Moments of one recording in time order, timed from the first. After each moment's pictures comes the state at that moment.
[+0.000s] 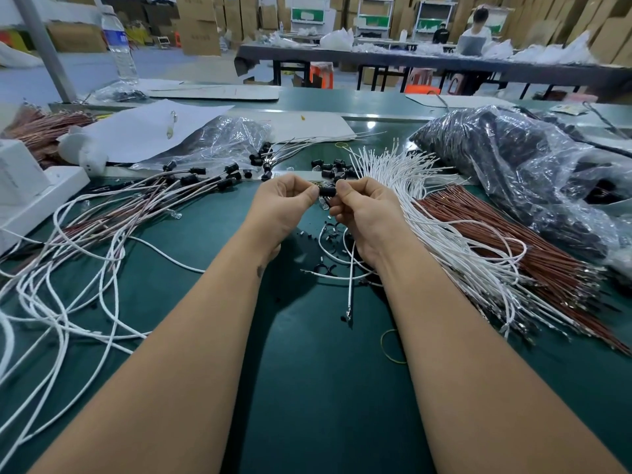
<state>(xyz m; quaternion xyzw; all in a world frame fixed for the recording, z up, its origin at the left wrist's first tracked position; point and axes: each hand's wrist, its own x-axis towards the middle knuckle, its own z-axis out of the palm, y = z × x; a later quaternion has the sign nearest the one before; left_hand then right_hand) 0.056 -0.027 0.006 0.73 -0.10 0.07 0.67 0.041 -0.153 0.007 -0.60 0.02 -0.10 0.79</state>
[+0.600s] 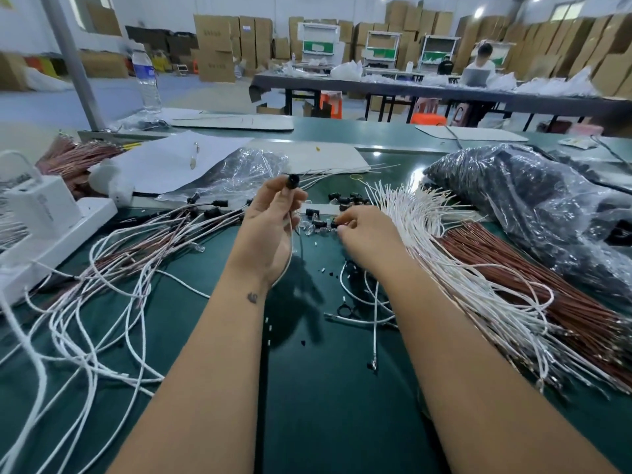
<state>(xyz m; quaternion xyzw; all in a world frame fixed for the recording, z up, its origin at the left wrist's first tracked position) 0.060 0.006 0.023 0.44 -0.10 0.03 0.89 0.064 -0.139 0.029 -0.94 -0.01 -0.12 0.31</state>
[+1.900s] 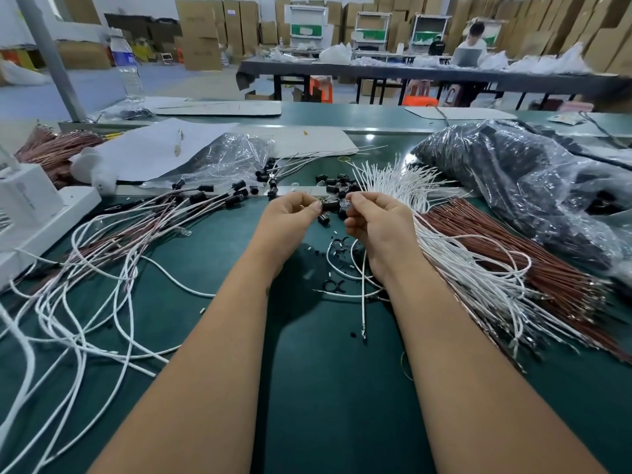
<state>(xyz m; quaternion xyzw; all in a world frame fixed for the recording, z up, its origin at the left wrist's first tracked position) 0.062 -0.017 0.003 0.76 -0.10 0.06 0.64 0.042 -0.155 0.011 -0.60 0.05 -0.14 0.79</state>
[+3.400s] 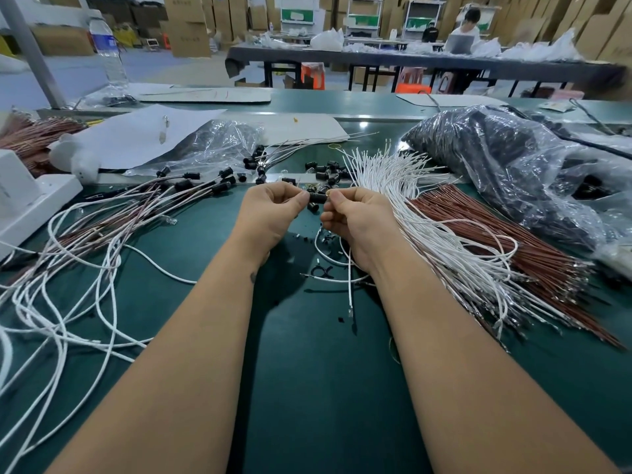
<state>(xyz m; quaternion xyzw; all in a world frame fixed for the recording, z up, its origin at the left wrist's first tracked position) 0.064 -0.017 -0.001 0.74 -0.10 0.09 0.66 0.035 -0.149 0.010 -0.61 0.05 -0.08 0.79</state>
